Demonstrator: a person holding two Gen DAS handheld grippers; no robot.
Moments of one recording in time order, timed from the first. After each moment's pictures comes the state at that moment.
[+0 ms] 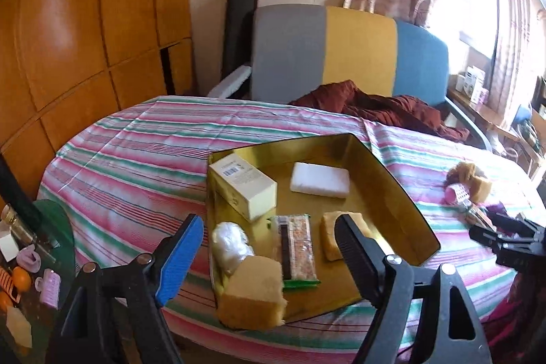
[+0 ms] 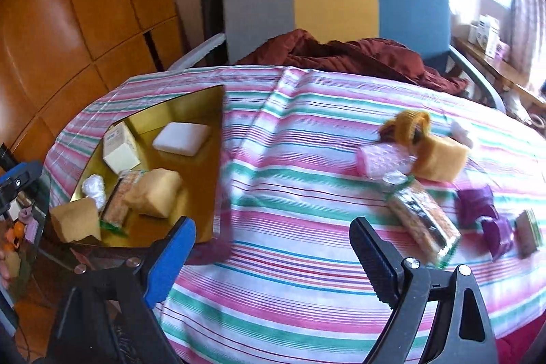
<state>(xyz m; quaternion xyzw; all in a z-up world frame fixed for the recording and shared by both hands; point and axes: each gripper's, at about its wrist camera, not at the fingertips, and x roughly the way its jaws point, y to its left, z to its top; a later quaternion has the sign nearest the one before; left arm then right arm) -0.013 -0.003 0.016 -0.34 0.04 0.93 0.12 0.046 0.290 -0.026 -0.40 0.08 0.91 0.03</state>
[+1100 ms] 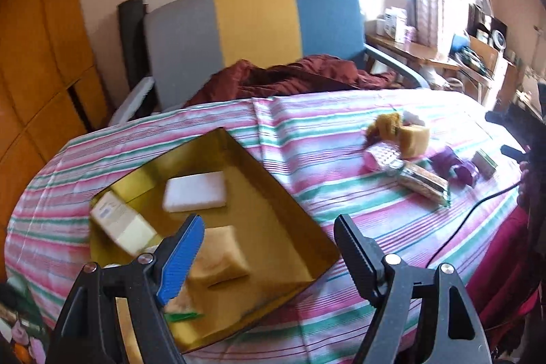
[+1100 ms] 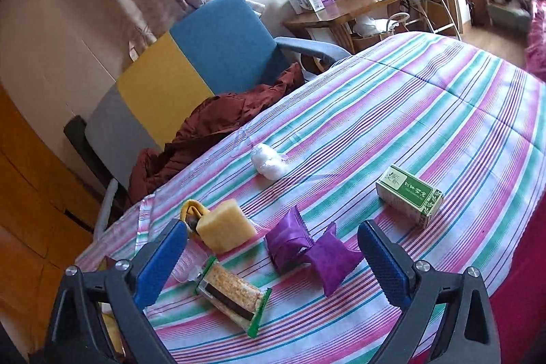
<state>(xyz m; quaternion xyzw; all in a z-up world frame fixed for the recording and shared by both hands) -0.004 0.152 0.008 -0.35 0.15 0.88 0.27 0.136 0.533 -0.010 -0.25 0.35 0.86 0.25</state>
